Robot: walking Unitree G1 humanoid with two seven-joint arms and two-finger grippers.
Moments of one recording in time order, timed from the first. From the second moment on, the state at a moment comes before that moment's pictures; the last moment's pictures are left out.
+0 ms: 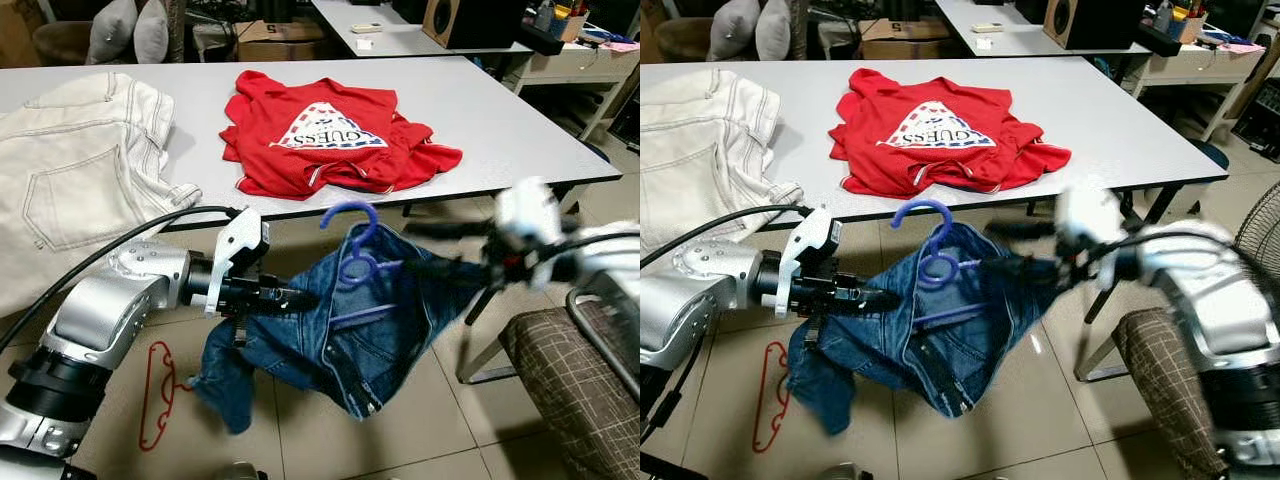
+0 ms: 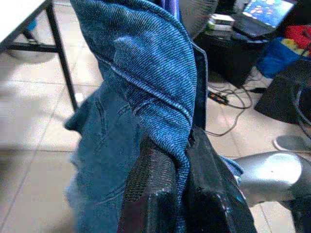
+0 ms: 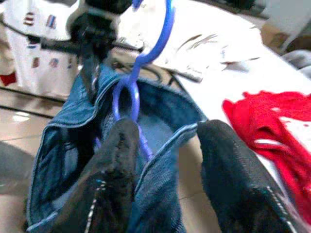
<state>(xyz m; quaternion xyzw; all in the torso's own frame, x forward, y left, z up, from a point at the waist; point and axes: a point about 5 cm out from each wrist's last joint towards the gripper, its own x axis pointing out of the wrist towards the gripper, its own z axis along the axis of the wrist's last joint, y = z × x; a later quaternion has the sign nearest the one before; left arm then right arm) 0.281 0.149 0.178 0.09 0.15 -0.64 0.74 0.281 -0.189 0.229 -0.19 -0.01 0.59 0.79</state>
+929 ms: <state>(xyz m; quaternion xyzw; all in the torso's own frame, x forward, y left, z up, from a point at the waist) 0.283 0.142 0.184 0.13 0.09 -0.48 0.86 0.286 -0.161 0.169 -0.10 0.04 0.25 0.96</state>
